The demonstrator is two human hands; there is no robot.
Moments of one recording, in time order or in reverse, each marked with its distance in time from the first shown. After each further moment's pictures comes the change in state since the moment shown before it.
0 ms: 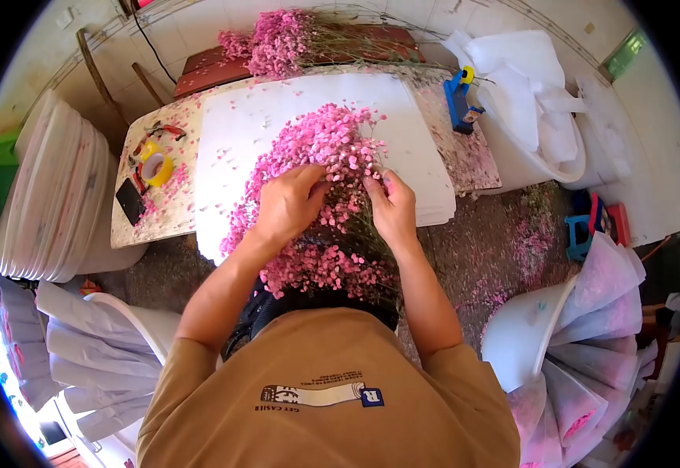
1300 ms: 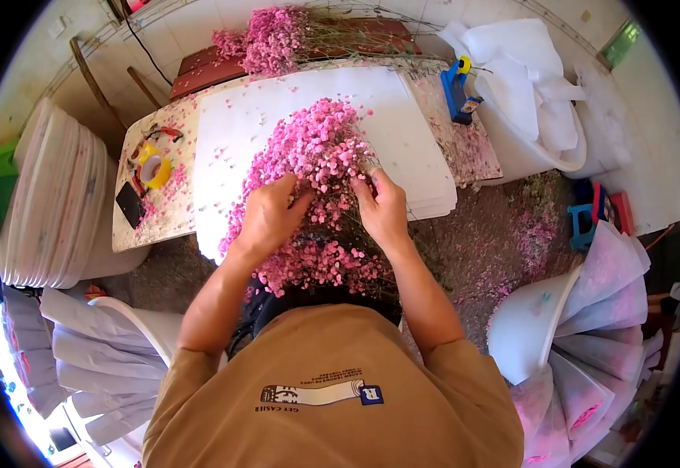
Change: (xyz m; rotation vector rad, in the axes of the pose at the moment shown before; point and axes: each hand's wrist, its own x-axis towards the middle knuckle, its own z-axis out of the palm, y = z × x) left_hand -0.022 -0.010 -0.012 -0.071 -0.008 -0.073; right_hand -0.010 0.001 0.013 -0.082 0.036 -0.090
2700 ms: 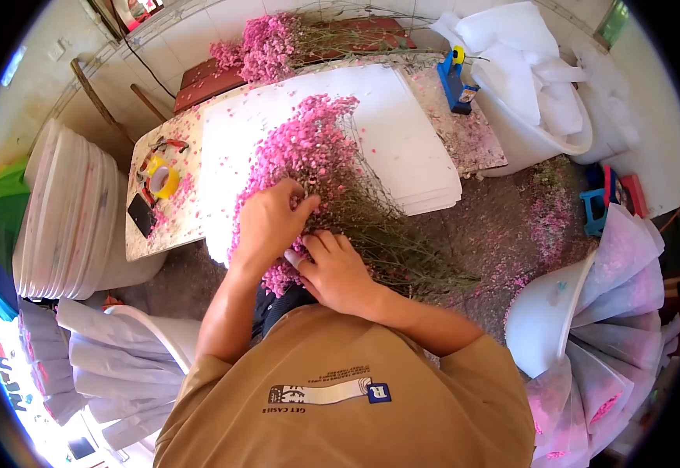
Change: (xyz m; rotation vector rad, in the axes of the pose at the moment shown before) left_hand -0.005 0.047 -0.020 0.117 -0.137 -0.283; right_hand -0.094 -0.061 0.017 -0.490 -0.492 -0.643
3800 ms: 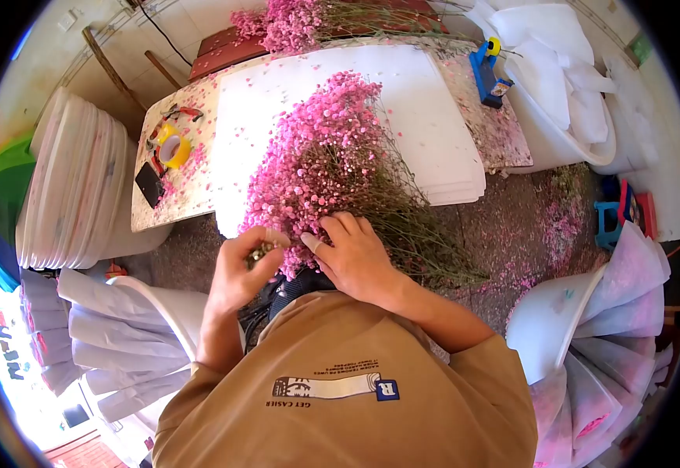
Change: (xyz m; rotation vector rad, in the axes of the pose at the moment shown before) left_hand -0.089 -0.040 -0.049 -0.589 -0.161 -0.128; right_hand 0.008 0.004 -0.006 0.031 -0.100 0.009
